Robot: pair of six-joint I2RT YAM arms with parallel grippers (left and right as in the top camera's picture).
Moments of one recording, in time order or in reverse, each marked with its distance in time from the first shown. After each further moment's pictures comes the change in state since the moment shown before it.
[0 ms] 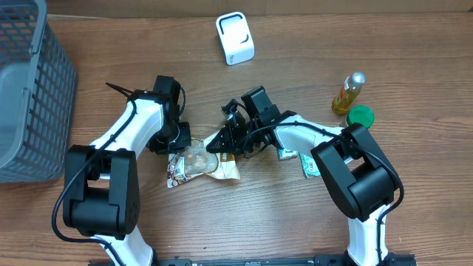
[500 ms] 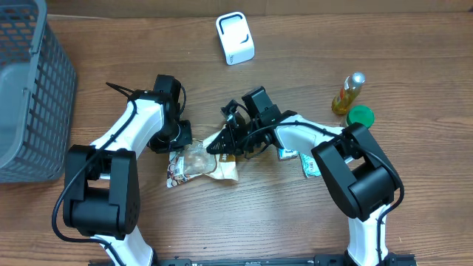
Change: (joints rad) left arm -0.002 0.000 0.000 0.028 0.018 -0.010; right arm -0.014 0.000 0.000 -0.015 -0.042 -0.040
